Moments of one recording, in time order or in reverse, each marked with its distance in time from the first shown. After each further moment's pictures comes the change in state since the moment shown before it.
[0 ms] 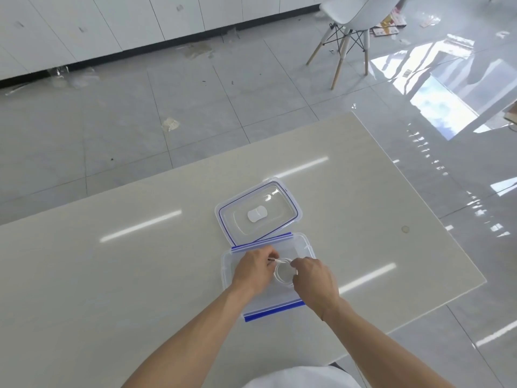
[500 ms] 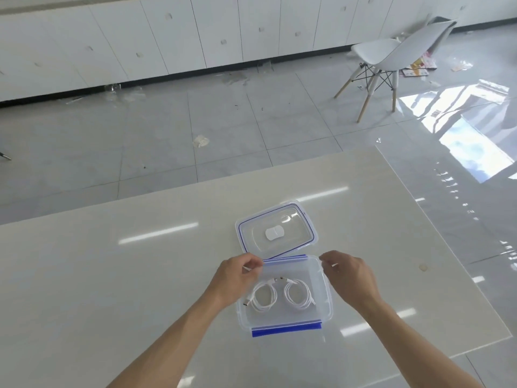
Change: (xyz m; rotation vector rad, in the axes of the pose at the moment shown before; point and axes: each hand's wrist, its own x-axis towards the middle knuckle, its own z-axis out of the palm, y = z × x) left_hand -0.035 -0.025 -0.074 -0.275 0.089 -0.094; right_hand 0.017 0.030 -0.066 0.218 0.184 -0.051
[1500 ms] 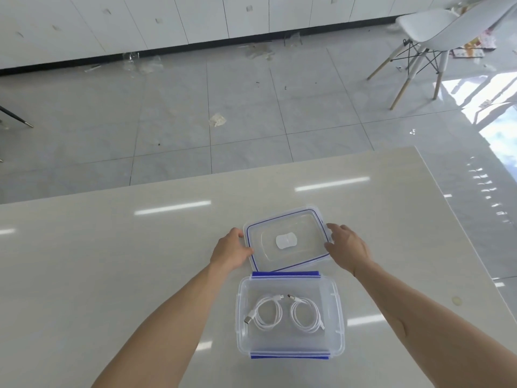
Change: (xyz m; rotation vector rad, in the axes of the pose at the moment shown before) left_hand 0.107 -0.025 -0.018 0.103 0.093 -0.451; right_hand 0.145 -0.012 0.031 -0.193 -0.224 -0.056
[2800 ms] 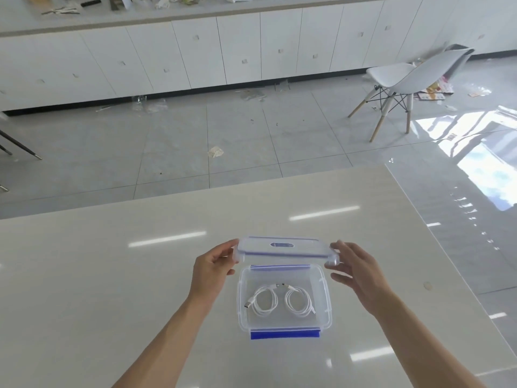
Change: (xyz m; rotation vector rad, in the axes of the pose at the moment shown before) left_hand -0.136 -0.035 -0.024 -0.793 0.172 0.333; right_hand -0.146 0.013 -0.031 1.292 -0.003 0.074
